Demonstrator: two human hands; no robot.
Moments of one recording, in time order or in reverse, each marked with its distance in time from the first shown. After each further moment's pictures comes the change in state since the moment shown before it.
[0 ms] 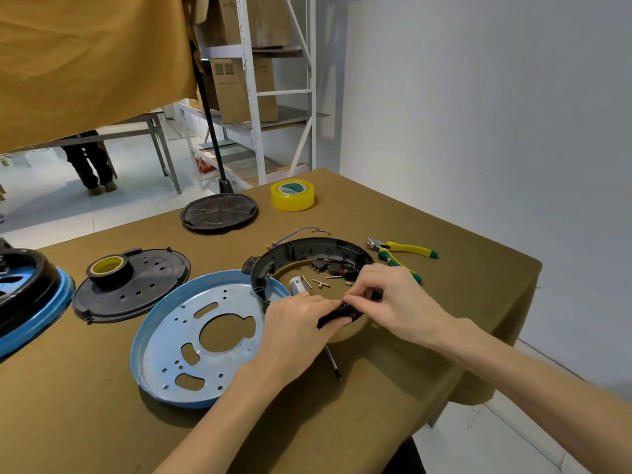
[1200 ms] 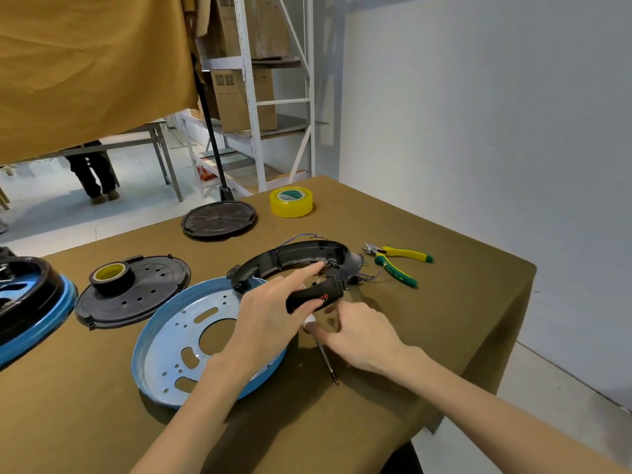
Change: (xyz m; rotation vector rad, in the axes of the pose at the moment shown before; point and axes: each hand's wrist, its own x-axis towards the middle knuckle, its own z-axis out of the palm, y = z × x) left_hand 0.005 -0.023 -0.025 -0.093 0.086 -0.155; right_hand 0.002 -0.005 0.064 -0.246 -0.172 0.406
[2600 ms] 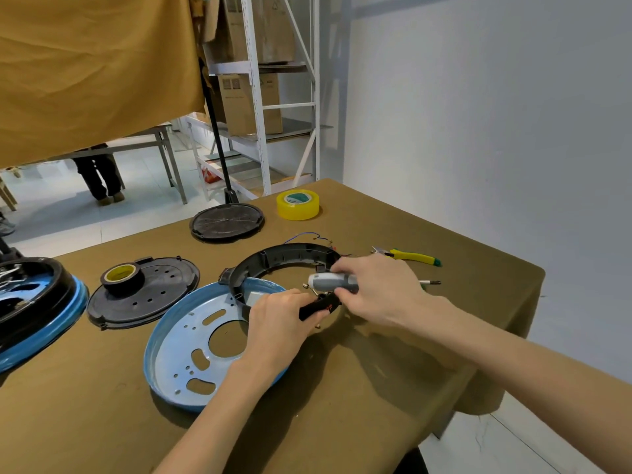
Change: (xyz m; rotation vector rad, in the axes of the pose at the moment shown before) left_hand -0.005 -0.007 0.011 0.180 -0.078 -0.093; right_hand 0.018 -0.016 -0.069 -0.231 0.296 -0.270
